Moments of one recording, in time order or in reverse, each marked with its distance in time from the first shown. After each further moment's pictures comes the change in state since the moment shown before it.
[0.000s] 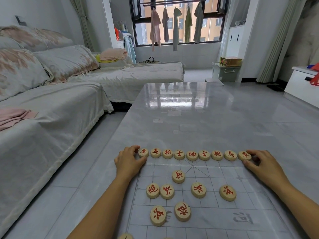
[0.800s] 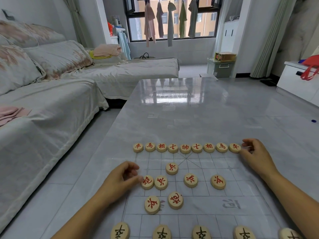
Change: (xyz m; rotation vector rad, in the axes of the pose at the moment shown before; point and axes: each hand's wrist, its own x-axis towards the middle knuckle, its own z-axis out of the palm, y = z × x) left_hand -0.084 -0.005 -0.054 -0.342 -0.419 0.140; right_hand 0.002 0.003 -0.001 0.298 0.073 0.079
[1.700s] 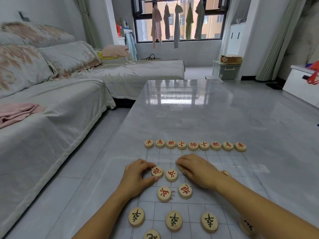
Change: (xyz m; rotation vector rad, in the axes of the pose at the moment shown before) left_hand -0.008 -0.004 0.014 0.306 0.097 0.198; right_hand -0.099 -0.127 0.084 -0.525 -0.634 -0.716
